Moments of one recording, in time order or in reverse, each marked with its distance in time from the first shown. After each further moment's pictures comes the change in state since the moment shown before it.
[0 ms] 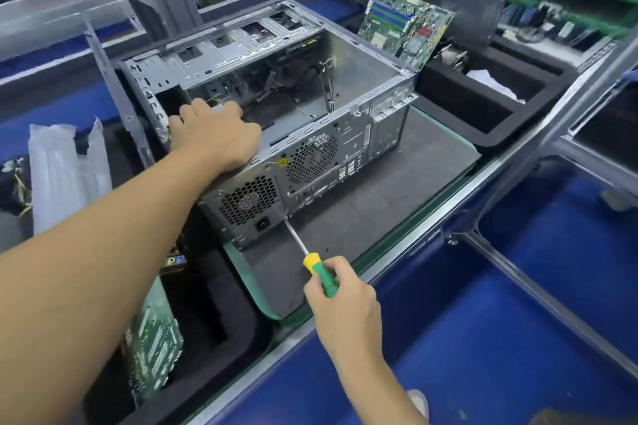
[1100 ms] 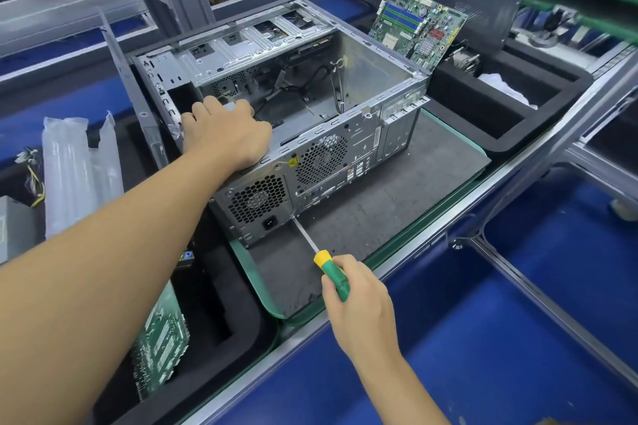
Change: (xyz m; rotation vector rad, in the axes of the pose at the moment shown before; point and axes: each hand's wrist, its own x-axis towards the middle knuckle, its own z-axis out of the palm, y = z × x) left_hand -0.005 0.001 -0.002 0.000 0.034 0.015; right_hand 0.011 0.017 -0.006 -0.138 0.018 -0.262
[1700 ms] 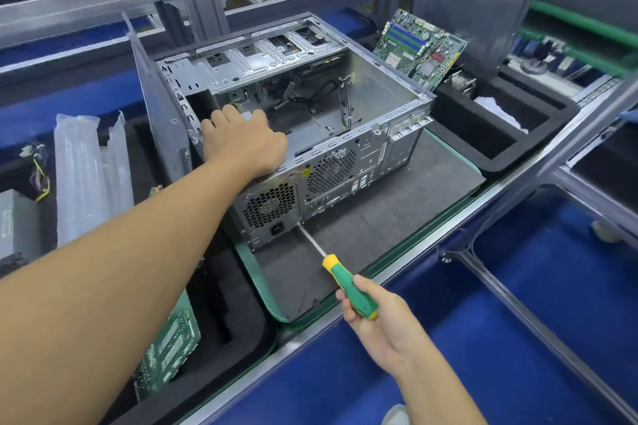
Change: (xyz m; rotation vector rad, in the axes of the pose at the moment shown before) left_hand -0.005 0.001 -0.003 -0.040 0.012 0.008; right_hand 0.013 0.017 -0.024 1.305 -0.279 0.845
